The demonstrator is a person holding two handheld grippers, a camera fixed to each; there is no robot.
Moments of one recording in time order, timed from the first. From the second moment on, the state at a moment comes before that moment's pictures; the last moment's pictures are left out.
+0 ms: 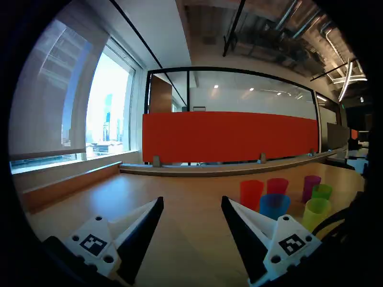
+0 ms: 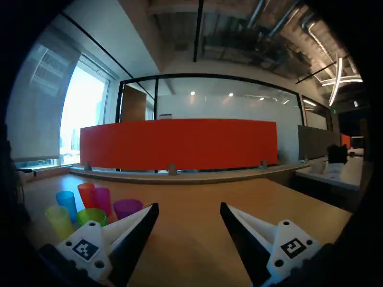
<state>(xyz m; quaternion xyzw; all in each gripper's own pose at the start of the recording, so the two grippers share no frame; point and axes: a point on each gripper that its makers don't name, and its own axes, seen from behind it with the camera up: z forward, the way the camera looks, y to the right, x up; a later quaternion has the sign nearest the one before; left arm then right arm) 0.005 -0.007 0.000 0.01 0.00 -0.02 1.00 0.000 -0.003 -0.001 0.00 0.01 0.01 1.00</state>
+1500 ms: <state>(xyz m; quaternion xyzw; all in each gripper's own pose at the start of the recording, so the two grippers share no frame) 0.005 -0.007 0.001 0.01 0.00 -0.02 1.00 -0.001 -0.006 -0.001 0.00 0.01 0.01 1.00</state>
